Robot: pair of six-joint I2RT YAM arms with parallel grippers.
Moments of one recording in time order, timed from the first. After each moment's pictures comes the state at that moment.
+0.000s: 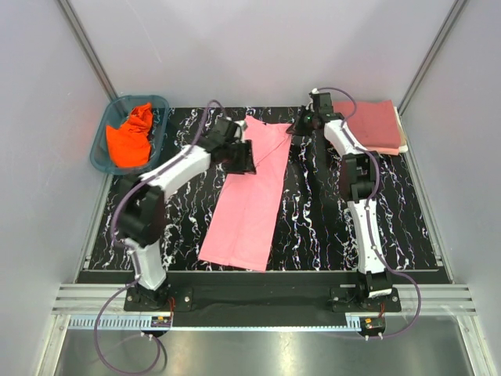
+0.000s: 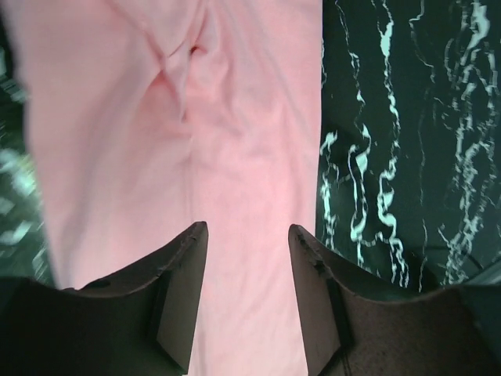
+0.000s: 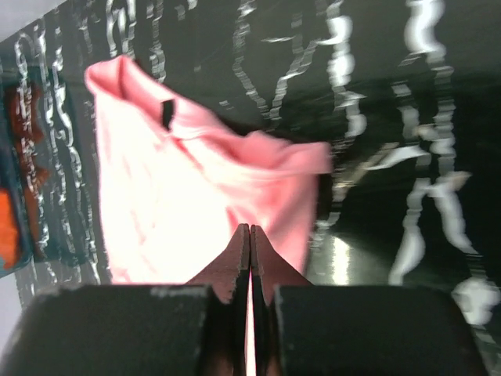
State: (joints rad) left arm -0.51 1.93 1.53 -0.53 0.23 -0.46; right arm 0.16 2.66 2.38 -0.43 -0.39 0.57
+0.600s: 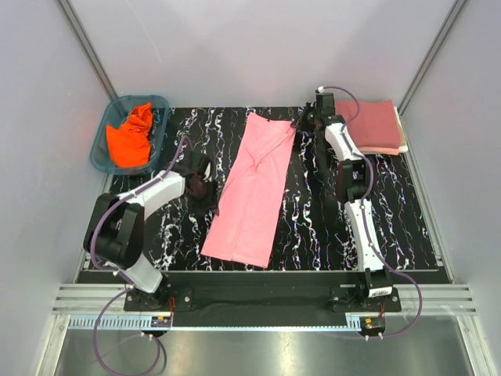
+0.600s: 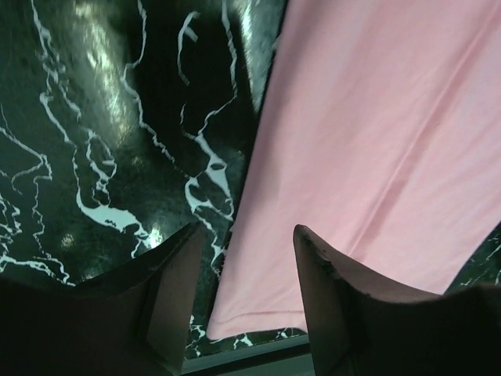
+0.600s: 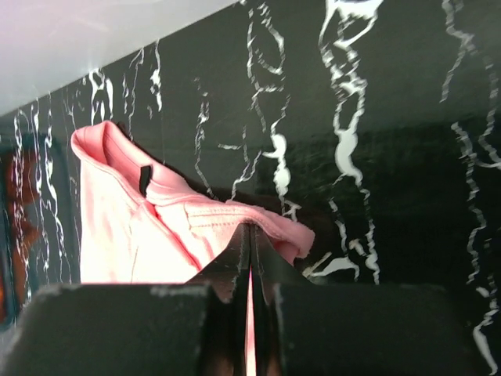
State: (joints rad) left arm -0.37 1.62 1.03 -0.68 0.13 -0.41; right arm 0.14 2.87 2.66 -0.40 -0.33 0.60
